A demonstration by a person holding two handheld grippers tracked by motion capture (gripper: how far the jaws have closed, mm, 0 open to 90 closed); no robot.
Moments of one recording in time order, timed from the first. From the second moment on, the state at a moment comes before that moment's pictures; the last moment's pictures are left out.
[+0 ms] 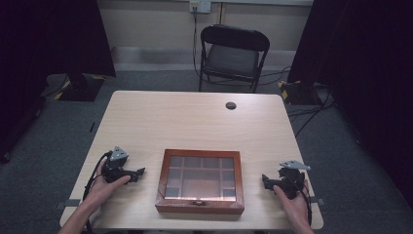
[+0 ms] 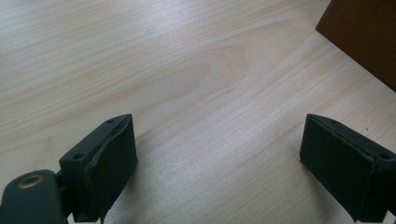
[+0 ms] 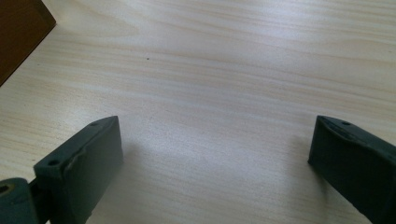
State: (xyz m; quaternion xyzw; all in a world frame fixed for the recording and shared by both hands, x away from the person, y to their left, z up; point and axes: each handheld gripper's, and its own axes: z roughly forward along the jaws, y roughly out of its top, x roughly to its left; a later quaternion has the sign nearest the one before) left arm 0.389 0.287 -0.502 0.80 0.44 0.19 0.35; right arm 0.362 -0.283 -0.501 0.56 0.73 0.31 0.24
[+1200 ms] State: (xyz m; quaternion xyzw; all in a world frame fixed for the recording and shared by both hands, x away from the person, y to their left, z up) left arm 0.390 0.286 -0.502 0.80 0.44 0.19 0.35; right arm 0.338 -0.244 -0.440 0.44 0.77 0.43 0.14
